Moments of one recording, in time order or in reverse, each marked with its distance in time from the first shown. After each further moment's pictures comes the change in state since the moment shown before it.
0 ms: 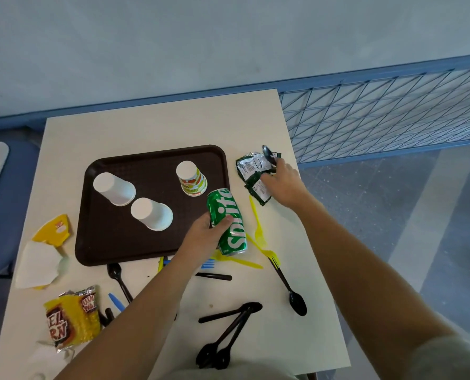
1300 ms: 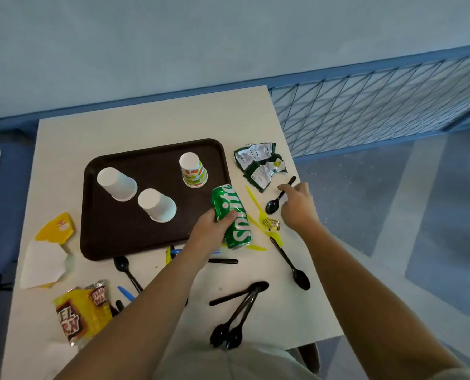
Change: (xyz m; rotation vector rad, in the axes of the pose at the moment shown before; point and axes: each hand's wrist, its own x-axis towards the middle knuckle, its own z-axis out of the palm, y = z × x) left_hand -0.013 -0.020 -0.010 0.052 -0.044 0.018; right_hand -0.081 0.045 0.043 -0.119 0.117 0.142
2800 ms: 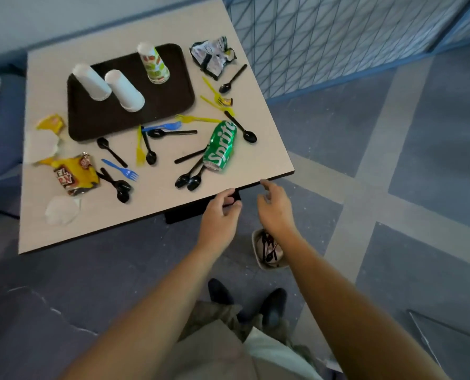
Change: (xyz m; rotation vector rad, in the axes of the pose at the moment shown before) left_hand -0.286 -0.226 0.142 0.437 0.141 0.202; right_hand -0.373 0.152 0.091 0.617 0.036 0.062
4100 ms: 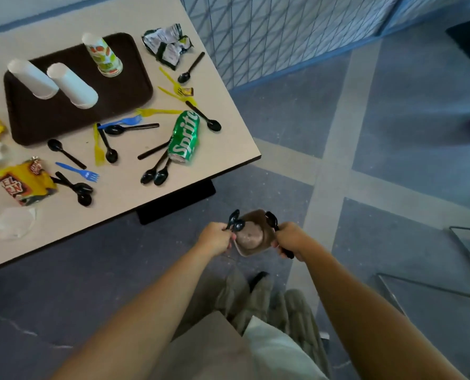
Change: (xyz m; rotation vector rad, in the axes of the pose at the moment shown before) left_hand -0.007 -0.045 0.056 0.215 -0.409 -0.345; right_hand -0.042 0.125 -0.062 -0.030 -0.295 0.647
